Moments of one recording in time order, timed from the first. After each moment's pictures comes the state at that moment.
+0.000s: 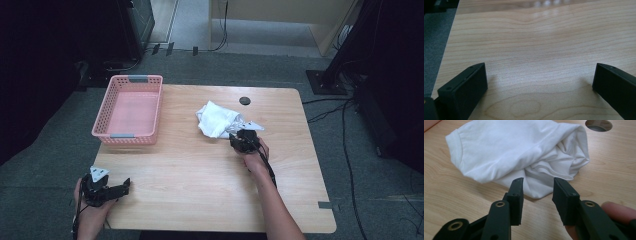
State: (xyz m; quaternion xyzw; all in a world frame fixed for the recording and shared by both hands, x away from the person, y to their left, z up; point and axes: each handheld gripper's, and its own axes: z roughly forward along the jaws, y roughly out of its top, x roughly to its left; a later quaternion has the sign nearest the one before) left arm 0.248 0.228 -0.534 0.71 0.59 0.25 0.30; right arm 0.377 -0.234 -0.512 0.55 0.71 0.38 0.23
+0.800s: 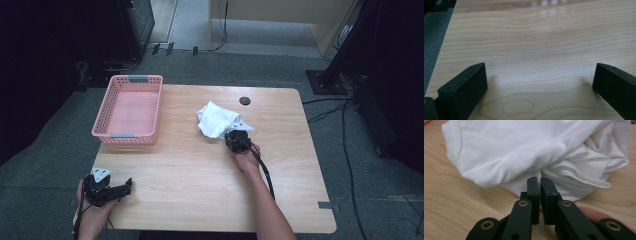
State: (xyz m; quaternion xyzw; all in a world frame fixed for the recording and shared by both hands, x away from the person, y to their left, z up) left arm 0.247 0.219 -0.534 0.70 0.59 0.25 0.30; right arm 0.389 -0.214 -0.533 0.54 0.72 0.38 0.21
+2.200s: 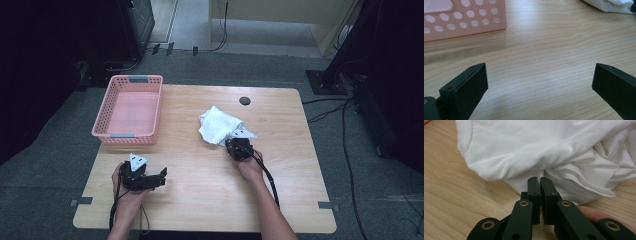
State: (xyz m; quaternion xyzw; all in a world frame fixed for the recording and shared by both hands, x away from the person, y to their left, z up) left arm 0.270 0.117 -0.505 0.73 0.53 0.22 0.36; right arm 0.362 -0.218 -0.534 0.52 0.74 0.38 0.21
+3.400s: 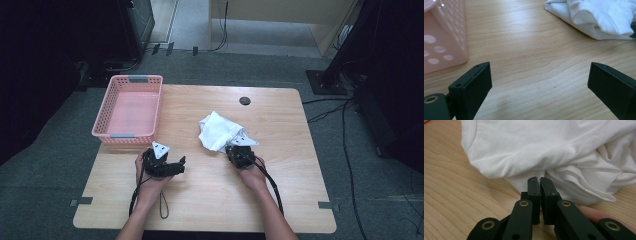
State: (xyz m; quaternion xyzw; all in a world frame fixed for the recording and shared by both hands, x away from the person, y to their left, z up) left arm 0.310 0.061 -0.511 0.74 0.50 0.23 0.38; right arm 0.337 -0.221 -0.534 0.49 0.75 0.39 0.20
